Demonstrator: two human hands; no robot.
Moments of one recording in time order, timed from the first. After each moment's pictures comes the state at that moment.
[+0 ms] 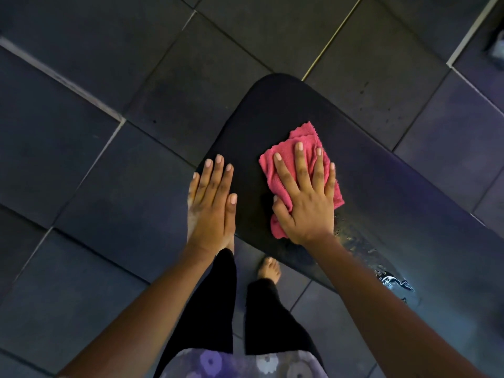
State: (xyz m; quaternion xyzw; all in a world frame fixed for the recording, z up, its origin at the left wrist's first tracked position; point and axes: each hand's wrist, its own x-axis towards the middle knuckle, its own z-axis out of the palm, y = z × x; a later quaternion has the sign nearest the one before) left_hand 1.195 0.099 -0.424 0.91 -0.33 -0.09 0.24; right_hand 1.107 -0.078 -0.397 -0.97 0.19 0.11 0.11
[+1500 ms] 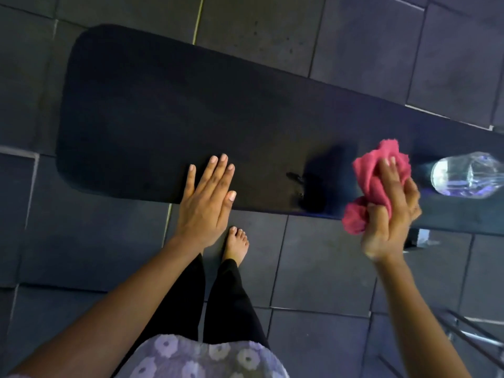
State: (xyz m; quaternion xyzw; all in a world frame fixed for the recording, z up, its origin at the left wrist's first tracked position) left_hand 1.037 0.032 -0.397 0.78 -0.58 -0.18 0.15; right_hand 0.779 -0.117 -0.322 -0.75 0.59 -0.20 0.21
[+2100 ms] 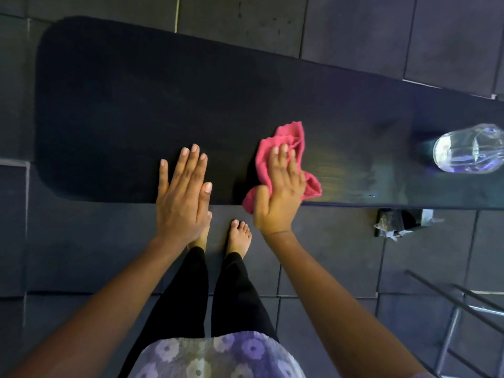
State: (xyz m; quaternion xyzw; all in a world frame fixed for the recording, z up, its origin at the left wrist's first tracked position) left_hand 1.058 0.042 -0.402 0.79 -0.57 -0.15 0.17; right_hand 0.907 -0.053 -0.399 -0.78 0.55 -0.18 0.24
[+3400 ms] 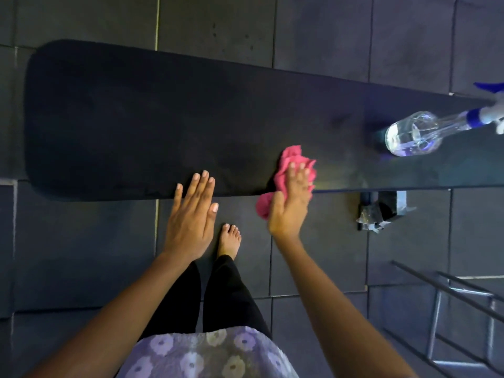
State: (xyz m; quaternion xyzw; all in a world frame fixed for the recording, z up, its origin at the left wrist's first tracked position) left_hand 0.999 0.061 -0.389 0.76 -0.59 -0.23 0.15; right_hand 0.828 -0.042 -0.390 -0.67 0.65 -0.18 0.32
